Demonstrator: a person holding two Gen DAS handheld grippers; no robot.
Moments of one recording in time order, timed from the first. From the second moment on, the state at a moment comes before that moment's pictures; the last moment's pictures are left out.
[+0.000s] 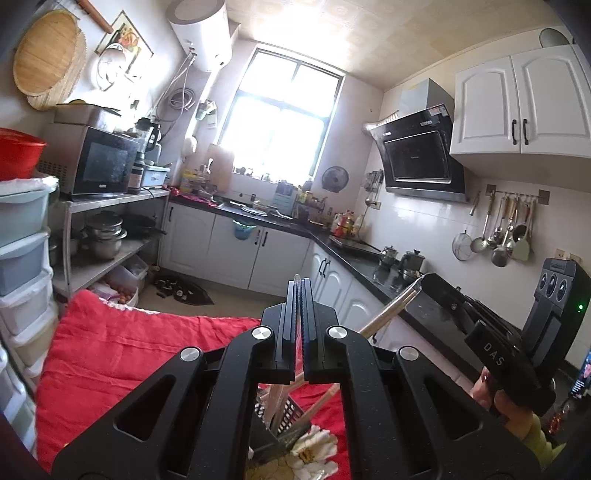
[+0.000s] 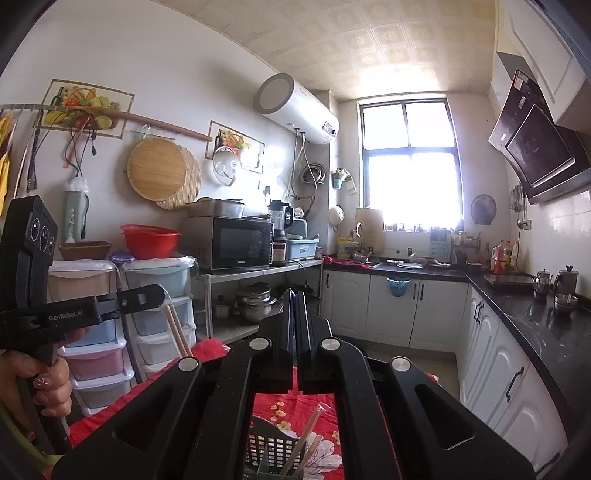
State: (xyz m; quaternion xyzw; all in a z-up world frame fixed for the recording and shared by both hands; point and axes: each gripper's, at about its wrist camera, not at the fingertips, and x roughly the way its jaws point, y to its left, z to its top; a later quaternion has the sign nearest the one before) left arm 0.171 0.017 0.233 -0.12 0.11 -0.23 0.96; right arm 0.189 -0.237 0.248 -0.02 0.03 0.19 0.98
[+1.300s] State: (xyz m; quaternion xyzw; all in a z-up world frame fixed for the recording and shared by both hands) left arm 0.209 0.003 0.153 -0.10 0.18 -0.21 0.96; right arm 0.230 -0.237 0.171 -0.02 0.12 0.17 0.98
